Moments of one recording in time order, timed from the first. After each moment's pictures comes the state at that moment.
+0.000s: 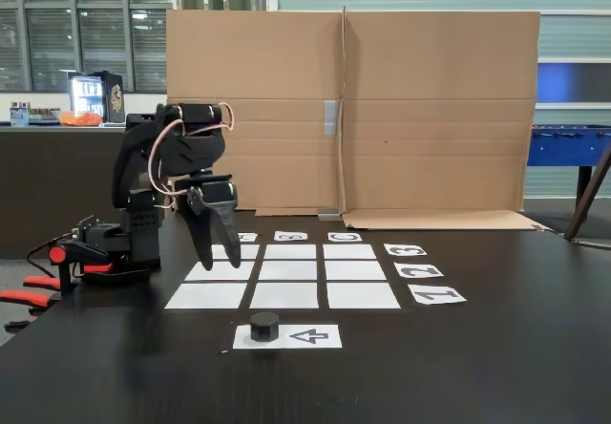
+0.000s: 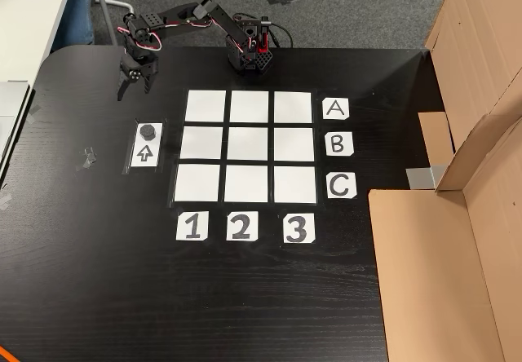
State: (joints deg) arm 49.7 60.0 47.9 92.5 -6.1
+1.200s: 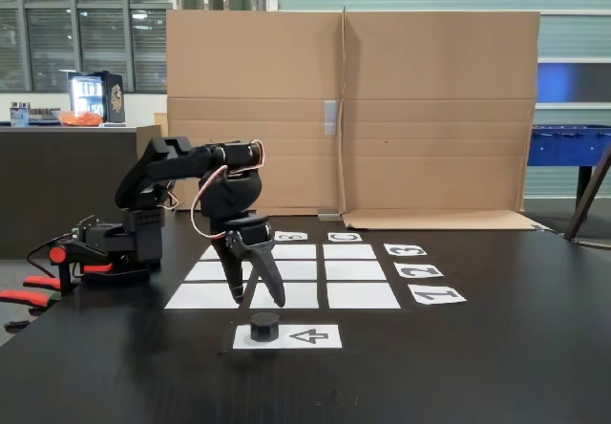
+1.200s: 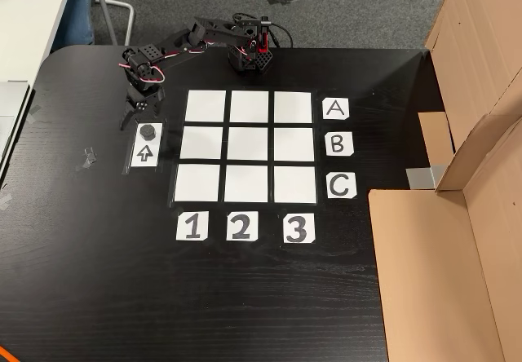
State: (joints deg) arm 42.9 36.6 26.7 96.5 -0.7
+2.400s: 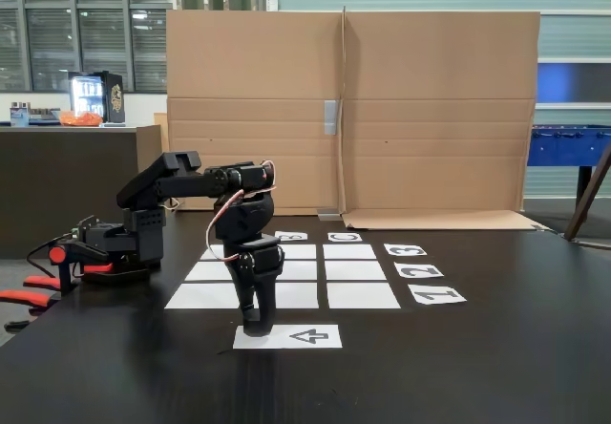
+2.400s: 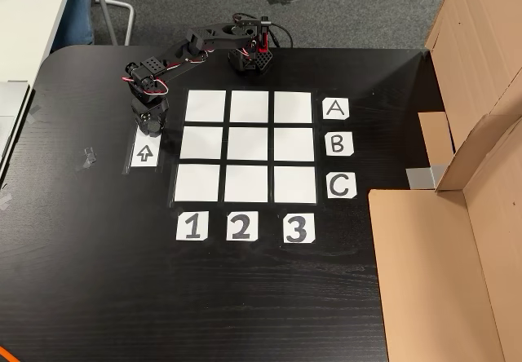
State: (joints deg) arm 41.0 28.1 20.3 96.4 2.0
